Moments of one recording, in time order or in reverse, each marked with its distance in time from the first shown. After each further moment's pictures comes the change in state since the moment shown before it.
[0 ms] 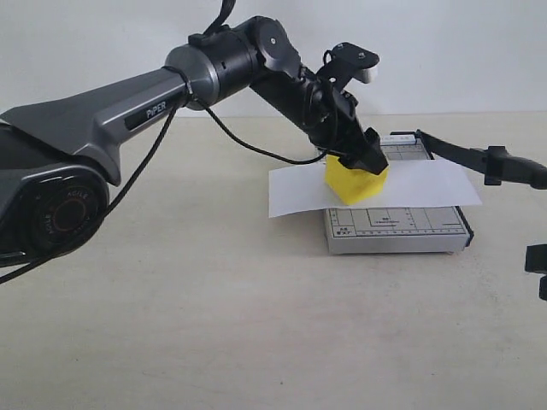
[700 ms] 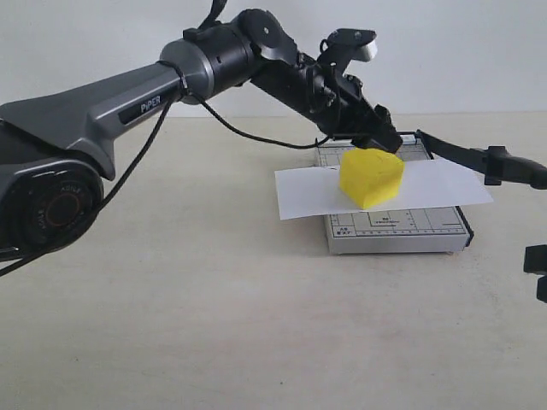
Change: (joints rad) left arm 0.010 -0.020 0.000 -0.153 -0.034 -0.049; right arm 0.000 0.000 0.000 0.014 0.010 -0.013
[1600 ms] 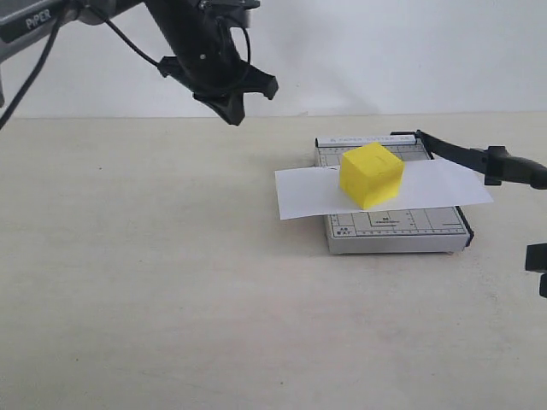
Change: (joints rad) left arm 0.146 -0.223 0.130 0.613 0.309 -0.619; right arm 0.000 0.000 0.000 0.000 -0.019 -0.013
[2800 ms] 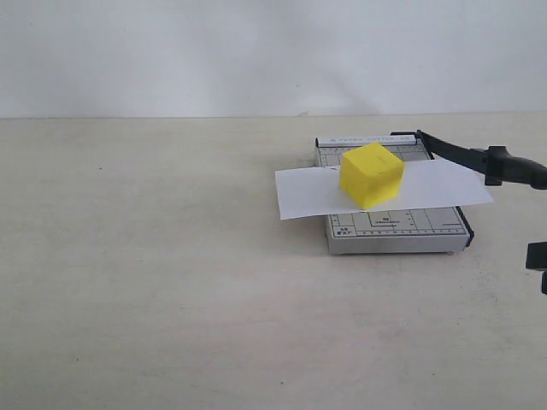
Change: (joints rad) left arm 1.044 -1.005 1.394 0.203 -1.217 -0.129; right arm 0.000 0.000 0.000 -0.002 -0.016 0.000
